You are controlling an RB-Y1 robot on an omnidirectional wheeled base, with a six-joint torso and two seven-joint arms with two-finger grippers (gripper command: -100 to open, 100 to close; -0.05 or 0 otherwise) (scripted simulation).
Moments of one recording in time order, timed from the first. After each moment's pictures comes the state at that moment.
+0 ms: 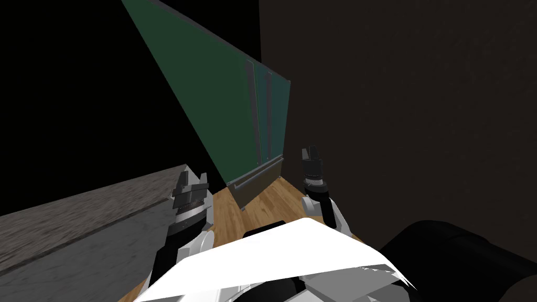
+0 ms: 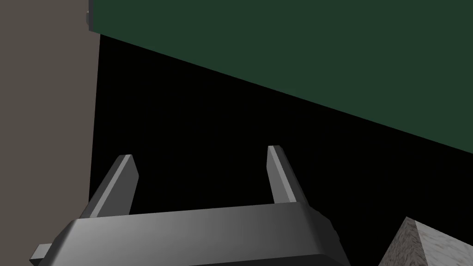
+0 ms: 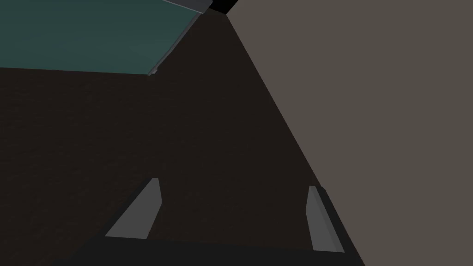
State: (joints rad) left arm 0.52 0.00 -0.03 -2.21 0.11 -0.51 0.00; right arm 0.45 0.02 -0.05 -2.32 0.12 -0.65 0.09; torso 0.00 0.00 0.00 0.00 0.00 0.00
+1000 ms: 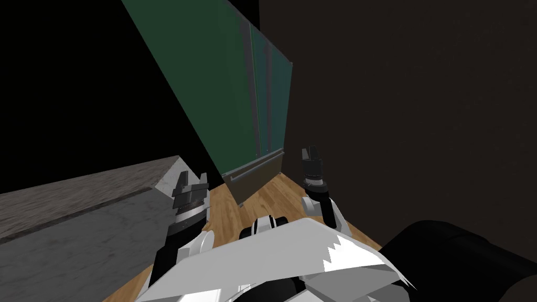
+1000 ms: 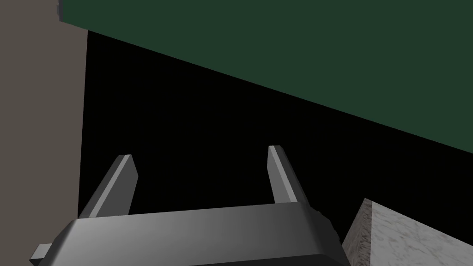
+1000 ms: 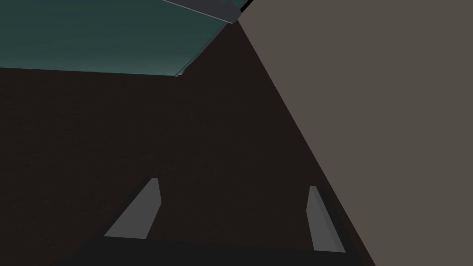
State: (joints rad) left arm 0.52 0.00 -0.03 -2.21 0.11 -0.51 0.00; right arm 0.45 0.02 -0.05 -2.32 0.12 -0.65 0.09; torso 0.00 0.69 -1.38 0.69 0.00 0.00
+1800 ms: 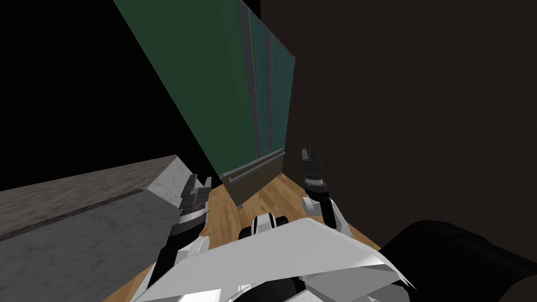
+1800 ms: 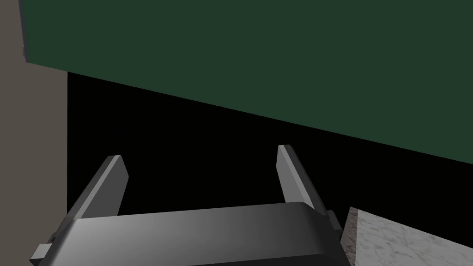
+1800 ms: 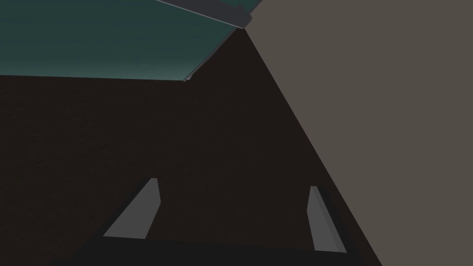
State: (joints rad) left arm 0.51 0.14 -0.02 -2.09 0.11 -0.55 0.01; right arm 0.45 0.02 -0.05 -2.32 0.12 -0.65 0.09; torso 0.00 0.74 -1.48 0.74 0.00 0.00
